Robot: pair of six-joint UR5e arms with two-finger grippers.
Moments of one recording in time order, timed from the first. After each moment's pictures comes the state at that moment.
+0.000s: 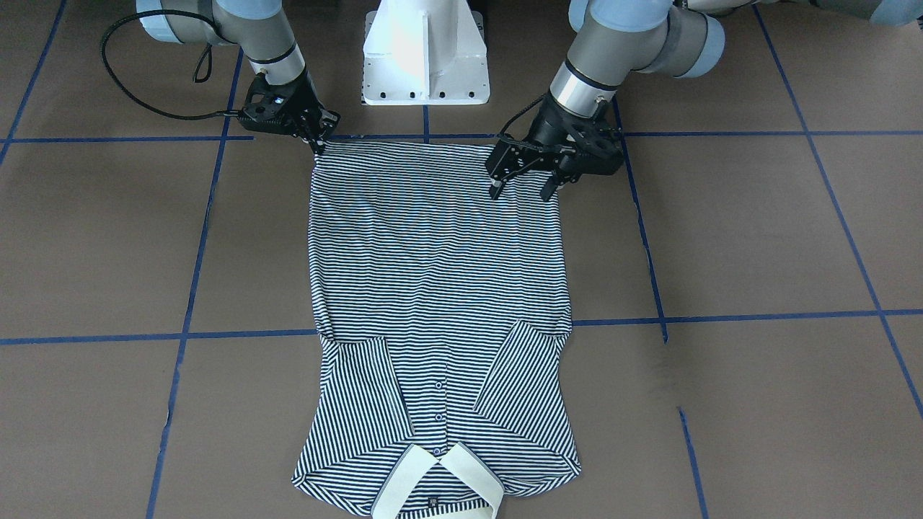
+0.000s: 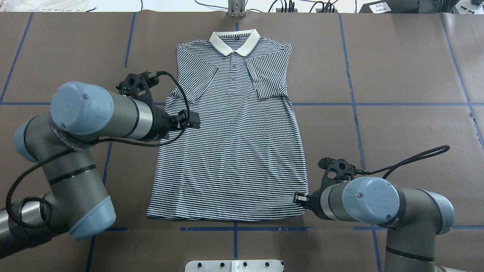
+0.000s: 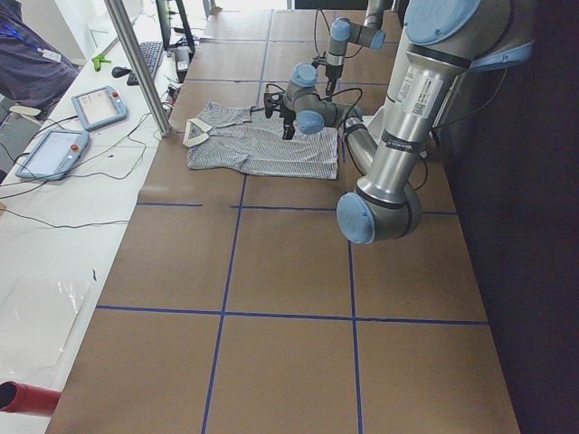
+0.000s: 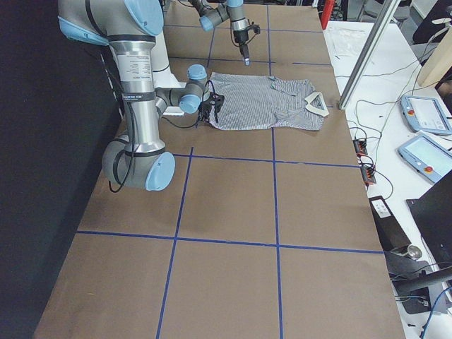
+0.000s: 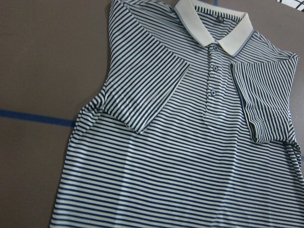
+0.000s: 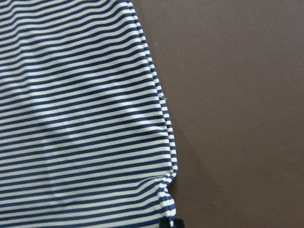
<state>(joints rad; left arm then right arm) -0.52 -1.99 -1.91 -1.93 -1.80 -1.57 0.28 -1.40 2.05 -1.34 1.70 1.68</state>
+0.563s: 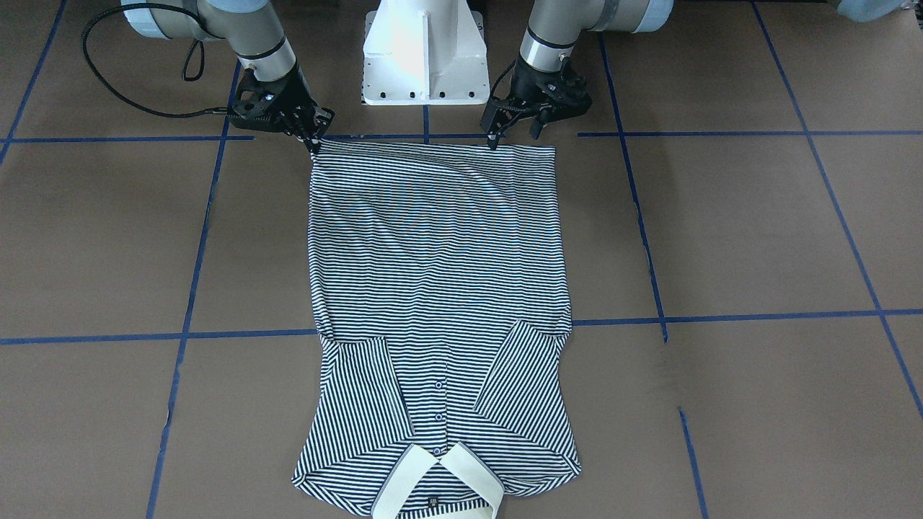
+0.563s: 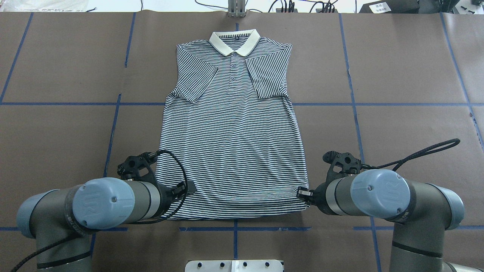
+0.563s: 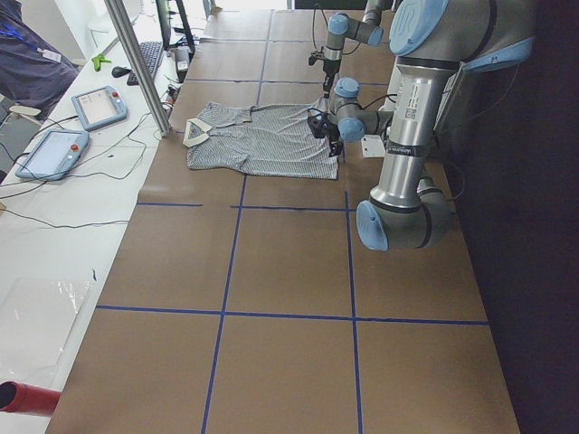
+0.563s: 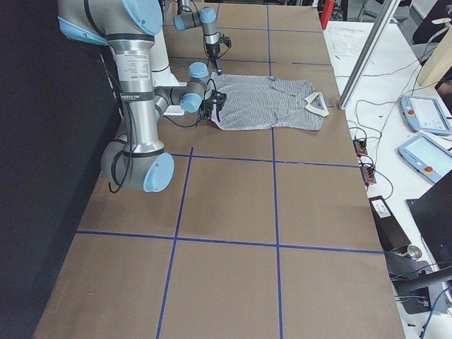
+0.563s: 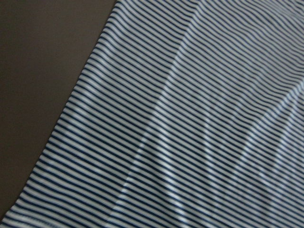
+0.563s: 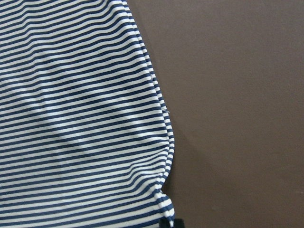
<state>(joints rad) -0.25 -1.87 -2.04 -1.74 -1.61 -1.83 0.30 -1.41 2.07 -1.33 1.72 1.68</state>
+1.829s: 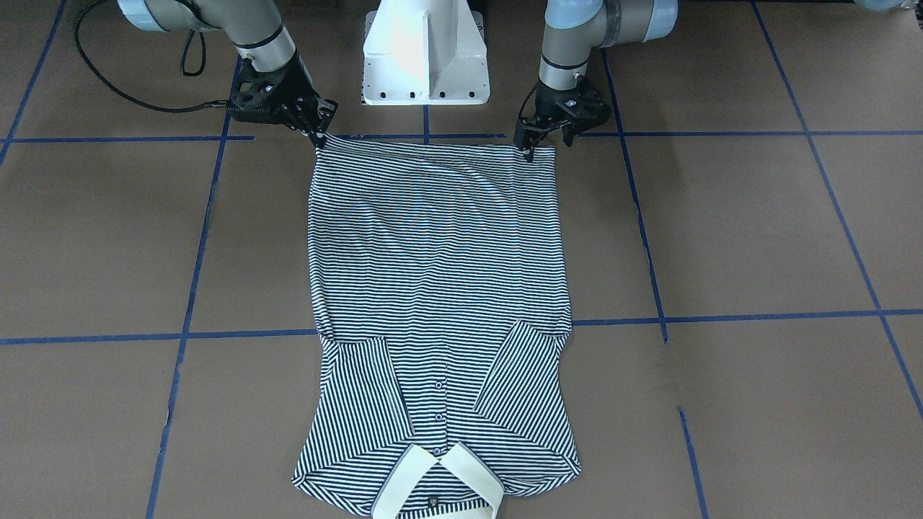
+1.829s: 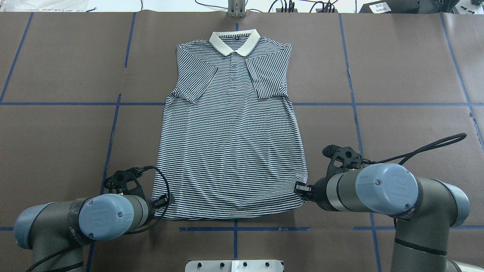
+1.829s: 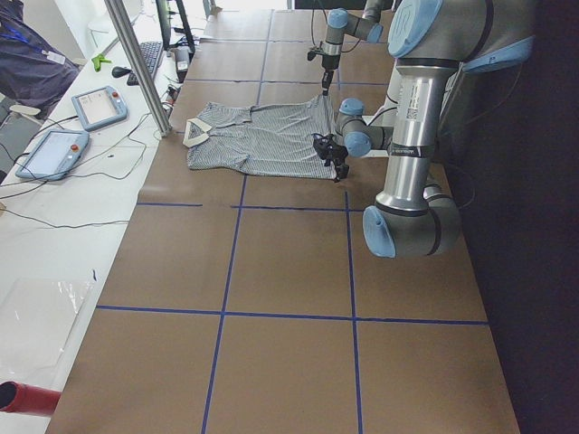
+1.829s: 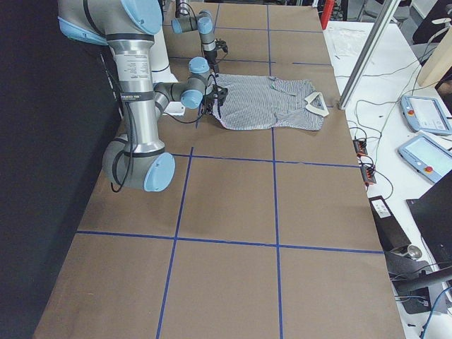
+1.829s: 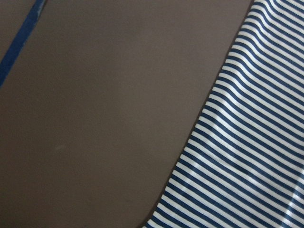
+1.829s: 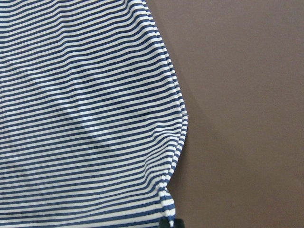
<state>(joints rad) -0.22 -1.79 -1.99 -1.69 -1.56 -1.84 0.32 -1.40 2.10 -1.32 1.73 1.67</state>
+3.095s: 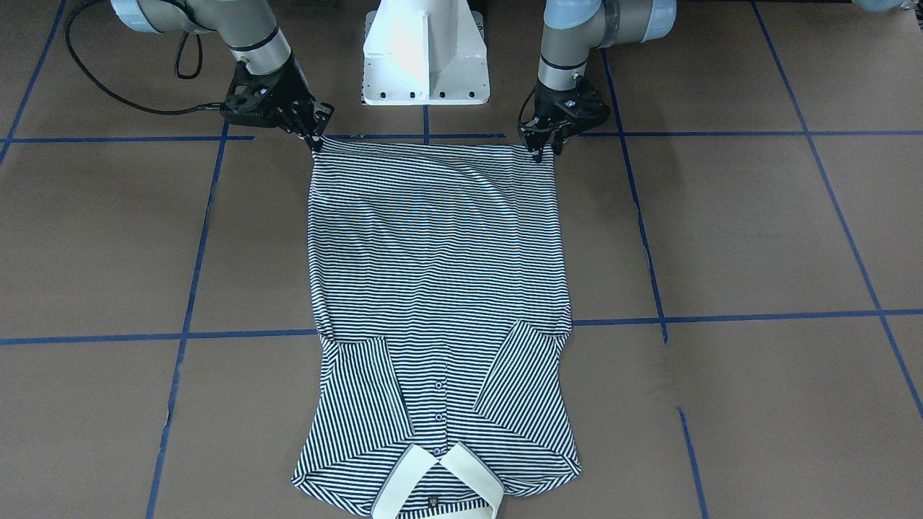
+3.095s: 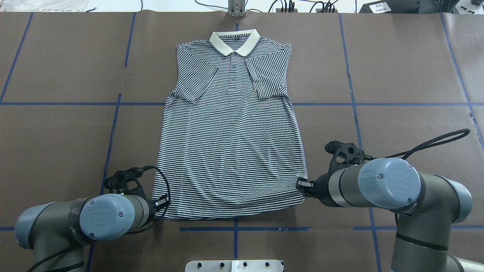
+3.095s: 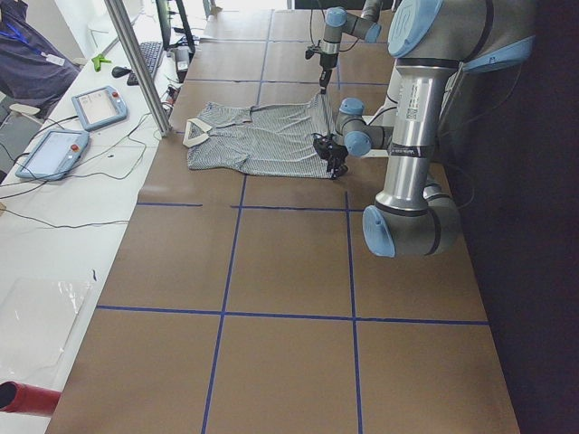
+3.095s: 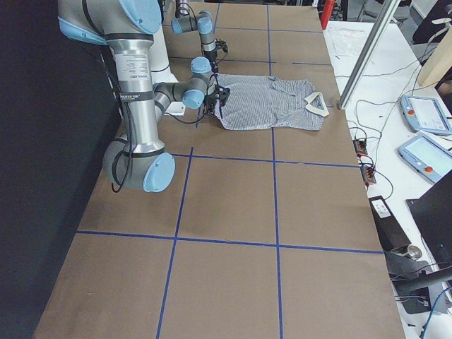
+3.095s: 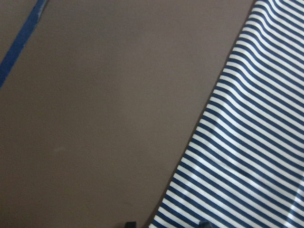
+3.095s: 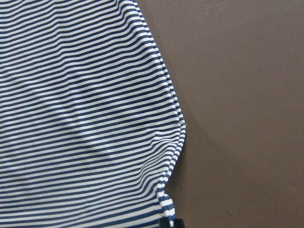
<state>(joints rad) -0.22 -1.80 -1.99 -1.69 -1.56 -1.85 0.34 -1.40 2.10 -1.33 1.75 1.67</state>
